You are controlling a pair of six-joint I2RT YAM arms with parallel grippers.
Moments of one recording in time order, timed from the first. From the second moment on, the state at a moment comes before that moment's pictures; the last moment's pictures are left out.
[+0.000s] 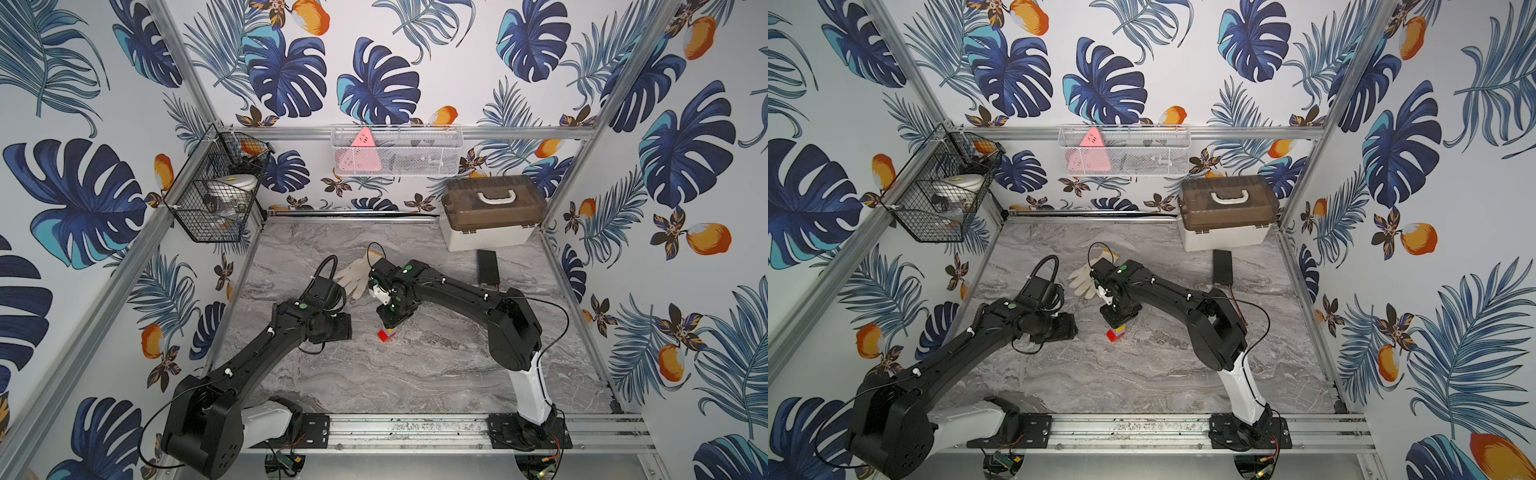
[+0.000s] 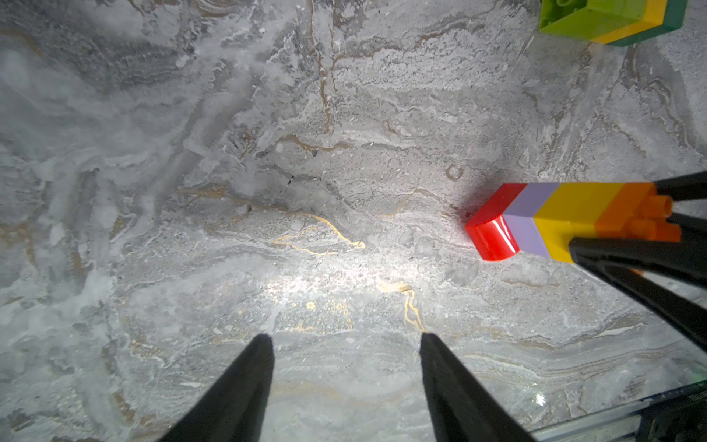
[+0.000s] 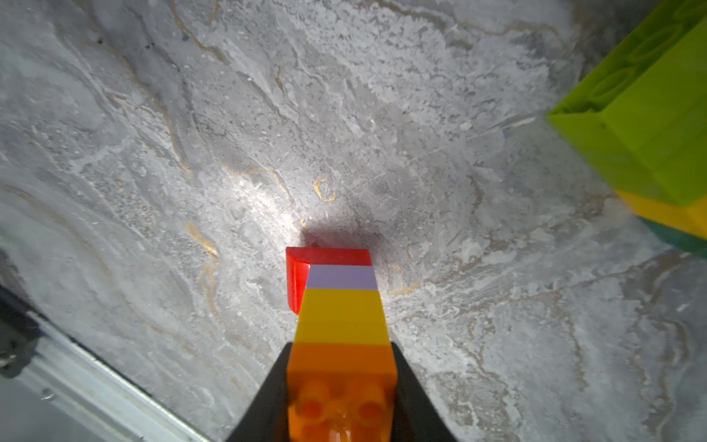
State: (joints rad) left arm -0.31 1.21 0.82 -0.81 0.11 -0.47; right arm 0.87 2.10 1.77 -1.08 -0.13 0.22
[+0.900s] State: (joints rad) left arm -0.31 1.16 0.81 -0.80 0.14 -0.47; right arm 0.48 1.82 1.08 -0.54 -0.80 1.24
